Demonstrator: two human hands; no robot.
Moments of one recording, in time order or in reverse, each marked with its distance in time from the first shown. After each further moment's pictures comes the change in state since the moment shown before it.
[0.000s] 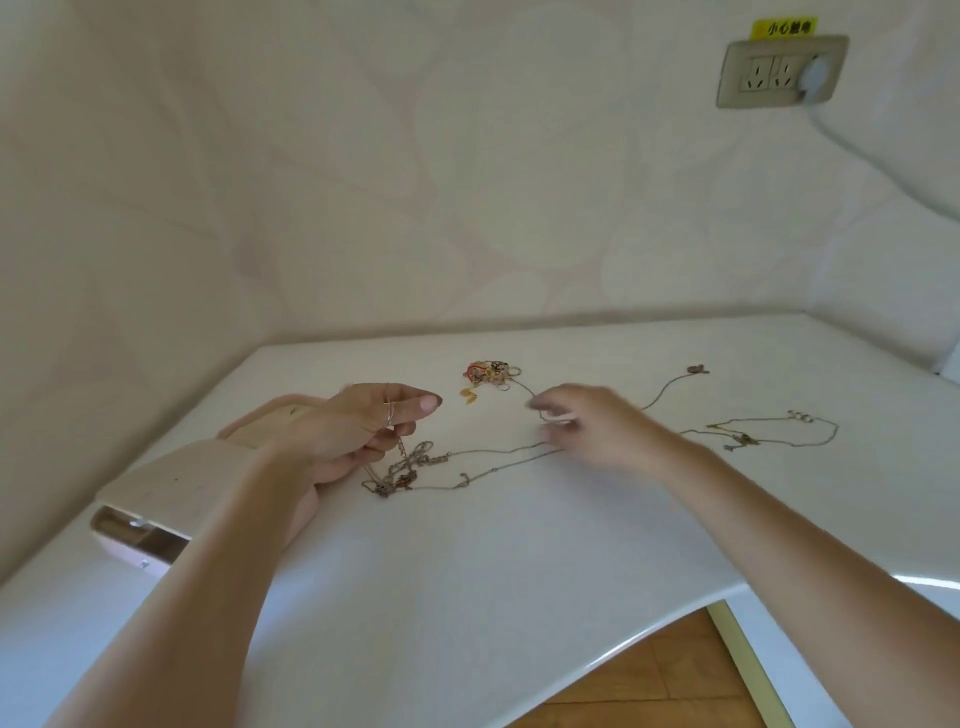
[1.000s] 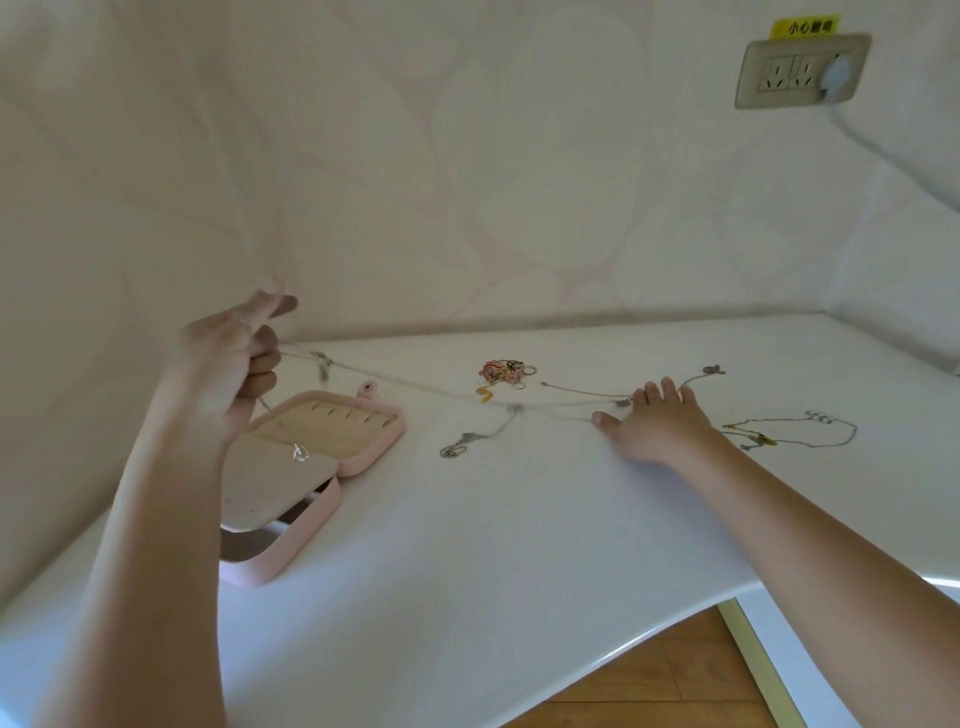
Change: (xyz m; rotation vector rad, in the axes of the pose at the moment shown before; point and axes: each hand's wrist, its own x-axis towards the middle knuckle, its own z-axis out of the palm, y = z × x) left_hand -0.056 0.037 -0.062 -0.248 0.617 0.332; right_hand 0.013 0.034 -0.003 -0.653 -0.189 0.559
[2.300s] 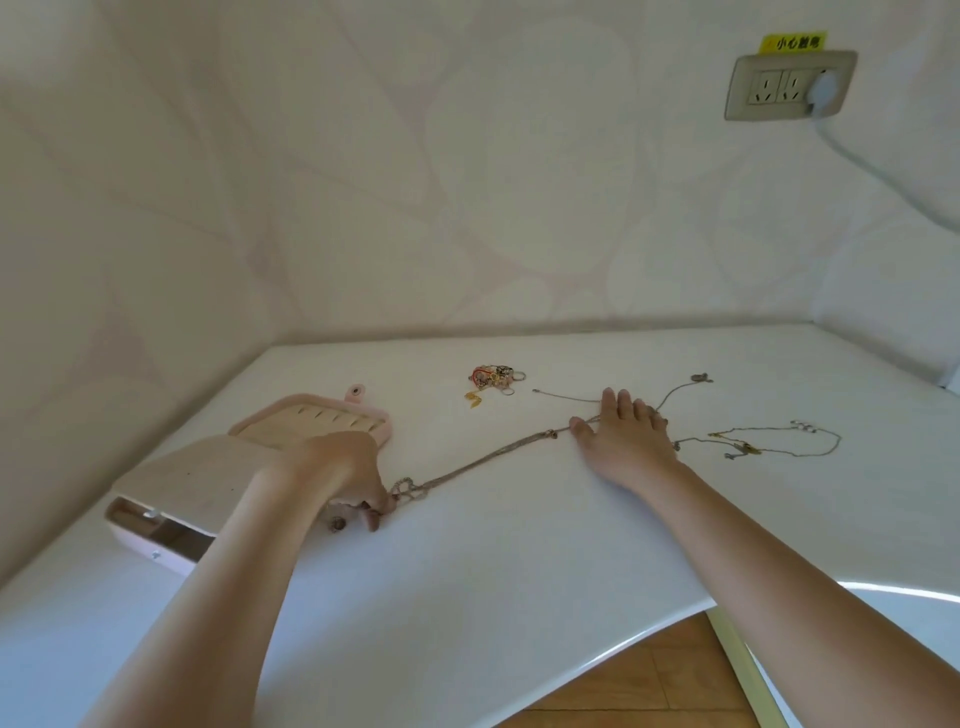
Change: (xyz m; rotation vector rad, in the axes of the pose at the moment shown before) left_hand -0.020 -0.056 0.062 1.602 -0.701 -0.353; right_hand -0.002 -0.013 0.019 0.327 0.135 -0.073
